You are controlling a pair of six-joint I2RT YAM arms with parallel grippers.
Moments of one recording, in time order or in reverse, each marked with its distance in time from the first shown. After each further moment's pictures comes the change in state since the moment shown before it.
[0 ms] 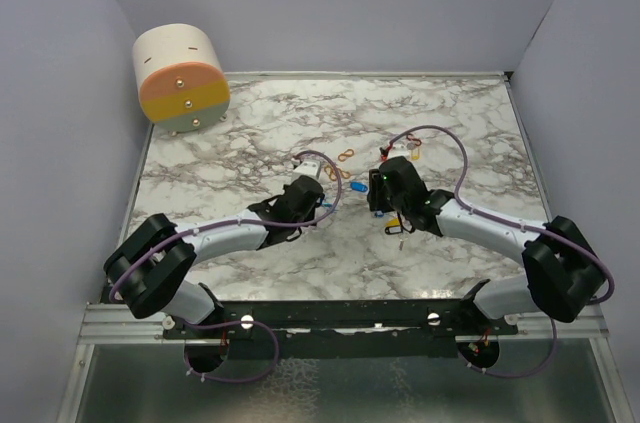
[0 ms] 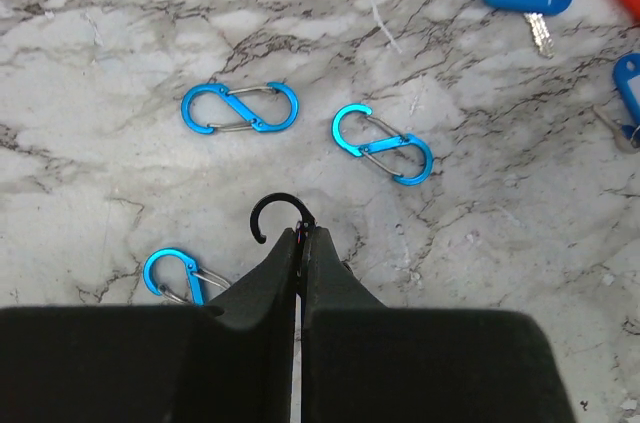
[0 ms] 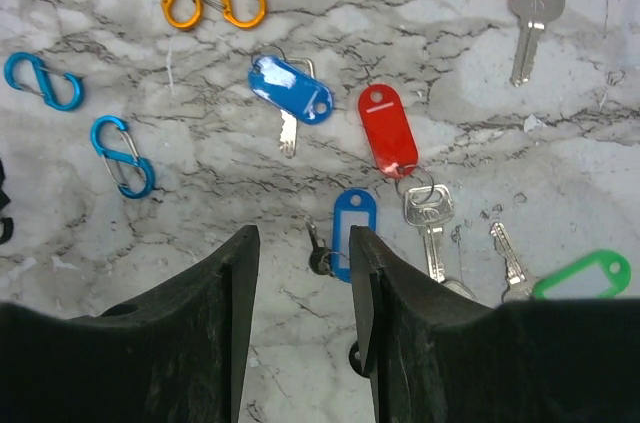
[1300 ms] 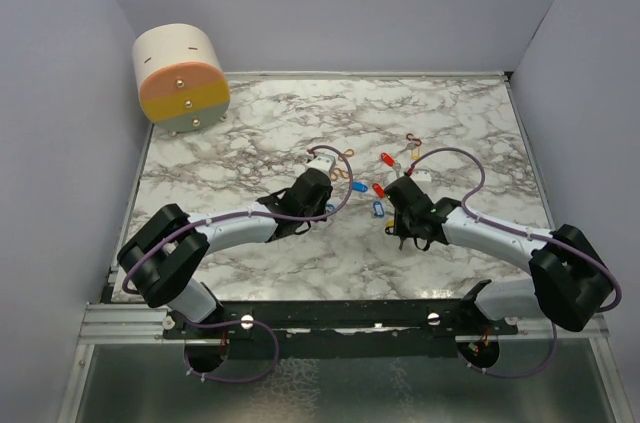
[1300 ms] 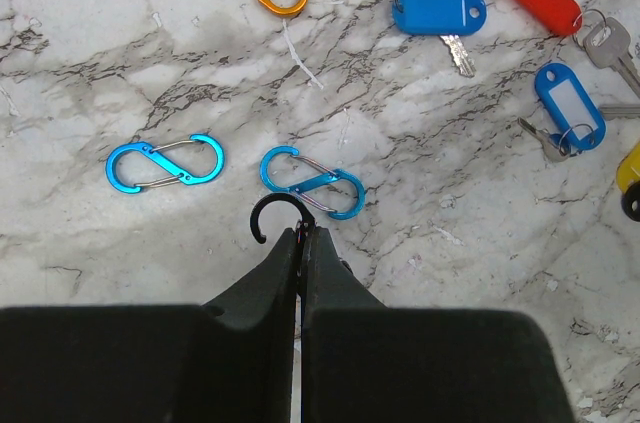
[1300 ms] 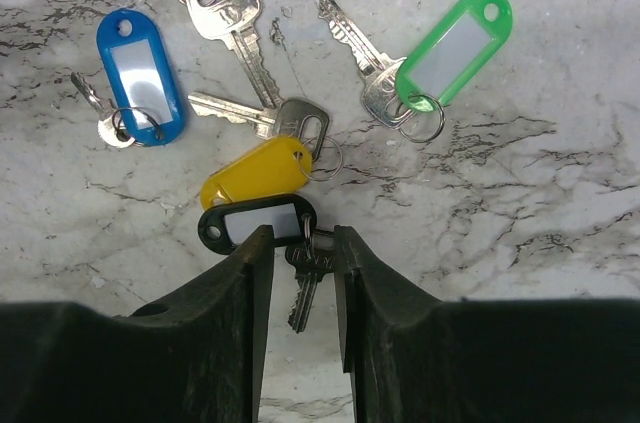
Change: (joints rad) left arm 0.000 0.084 0.095 0.046 0.095 0.074; right arm 0.000 -0.049 -0.080 -0.372 0.129 0.255
